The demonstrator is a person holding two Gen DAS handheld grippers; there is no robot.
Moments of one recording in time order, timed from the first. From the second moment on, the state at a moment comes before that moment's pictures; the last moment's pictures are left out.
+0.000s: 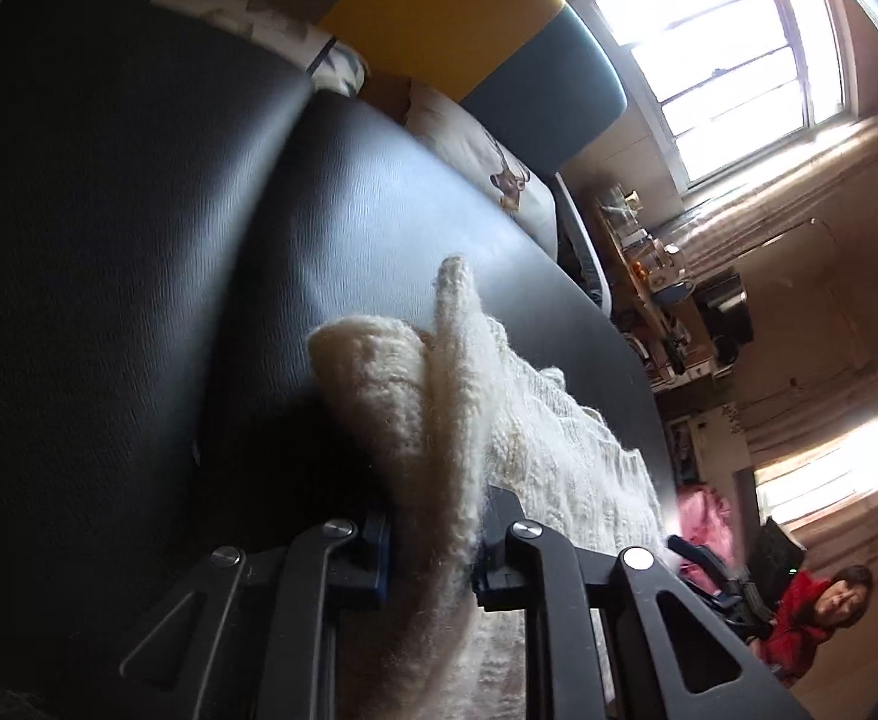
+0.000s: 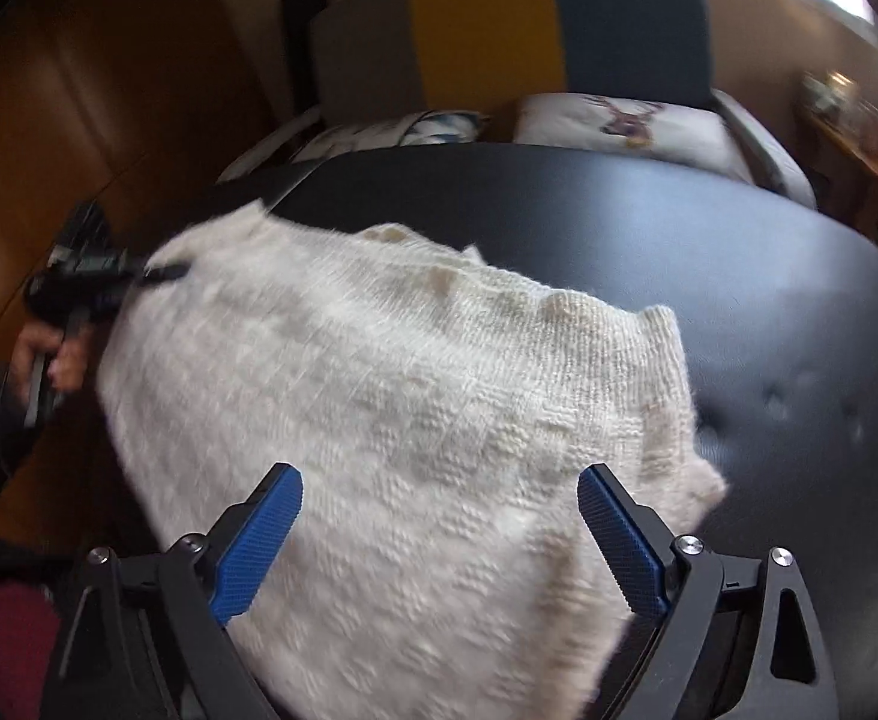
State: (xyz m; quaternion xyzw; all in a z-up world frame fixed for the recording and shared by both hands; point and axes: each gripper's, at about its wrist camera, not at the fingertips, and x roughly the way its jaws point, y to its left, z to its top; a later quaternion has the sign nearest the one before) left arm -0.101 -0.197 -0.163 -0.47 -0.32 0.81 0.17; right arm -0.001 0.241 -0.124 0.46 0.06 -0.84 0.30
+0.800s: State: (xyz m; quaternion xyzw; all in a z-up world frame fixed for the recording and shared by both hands) left arm -0.097 -0.119 -0.037 -0.43 -0.41 0.76 0.27; right arm -0.005 0.232 -0.183 0.49 0.17 -0.78 0.35
